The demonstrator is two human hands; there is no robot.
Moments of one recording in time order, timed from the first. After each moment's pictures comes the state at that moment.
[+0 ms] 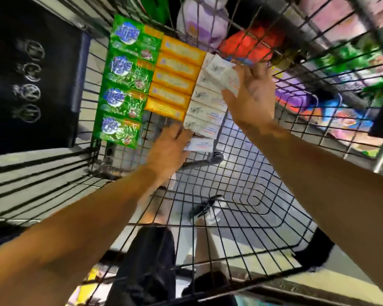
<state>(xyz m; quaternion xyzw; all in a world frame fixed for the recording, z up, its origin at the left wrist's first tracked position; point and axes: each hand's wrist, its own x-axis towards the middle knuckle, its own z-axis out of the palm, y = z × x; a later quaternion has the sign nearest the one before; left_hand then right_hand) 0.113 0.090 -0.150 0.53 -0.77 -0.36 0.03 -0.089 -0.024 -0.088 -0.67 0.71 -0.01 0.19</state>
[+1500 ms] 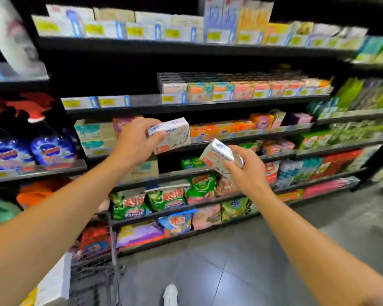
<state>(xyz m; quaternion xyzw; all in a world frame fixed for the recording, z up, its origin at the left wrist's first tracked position) -0.340 0.194 0.477 0.26 -0.89 -0.17 0.35 -0.539 0.394 0.421 -0.42 0.79 -0.44 0.03</state>
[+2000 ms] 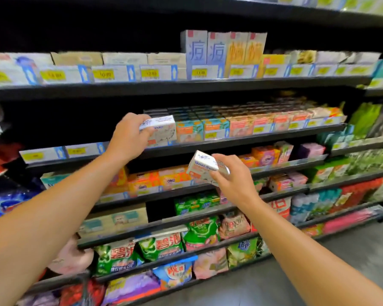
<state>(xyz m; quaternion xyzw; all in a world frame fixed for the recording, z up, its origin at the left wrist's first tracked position) -0.484 0.062 0.525 0.31 -0.88 -0.10 0.35 -0.660 0.280 0.449 -0.49 0.76 -0.42 0.01</state>
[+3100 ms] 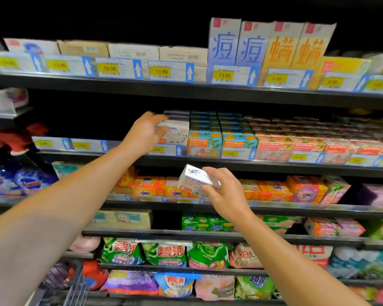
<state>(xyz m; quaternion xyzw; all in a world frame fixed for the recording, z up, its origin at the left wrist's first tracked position) -0.554 0.007 0.505 0.42 -0.84 -0.09 0.33 -0.734 0.189 0.418 -0.61 0.67 -0.40 0.11</state>
